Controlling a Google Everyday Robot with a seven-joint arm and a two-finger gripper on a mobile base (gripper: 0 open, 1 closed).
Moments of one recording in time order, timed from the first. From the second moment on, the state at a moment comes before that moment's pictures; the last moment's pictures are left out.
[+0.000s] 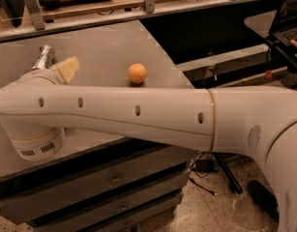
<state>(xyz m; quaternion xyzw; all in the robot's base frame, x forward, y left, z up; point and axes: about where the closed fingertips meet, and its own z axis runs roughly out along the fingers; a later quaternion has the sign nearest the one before) 0.591 0.269 0.894 -0.22 0.76 0.05 0.60</state>
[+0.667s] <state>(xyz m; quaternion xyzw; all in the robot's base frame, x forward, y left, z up) 0.599 0.269 0.895 -0.21 0.78 0.04 0.59</state>
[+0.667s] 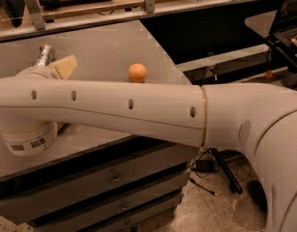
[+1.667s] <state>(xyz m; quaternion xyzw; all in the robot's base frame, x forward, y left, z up) 0.638 0.296 0.880 -0.17 0.83 -0.01 0.54</state>
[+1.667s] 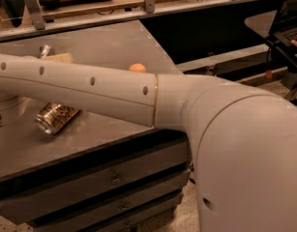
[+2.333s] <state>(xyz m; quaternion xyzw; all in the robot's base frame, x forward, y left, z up) 0.651 0.313 0.859 -0.17 0.82 0.00 0.55</state>
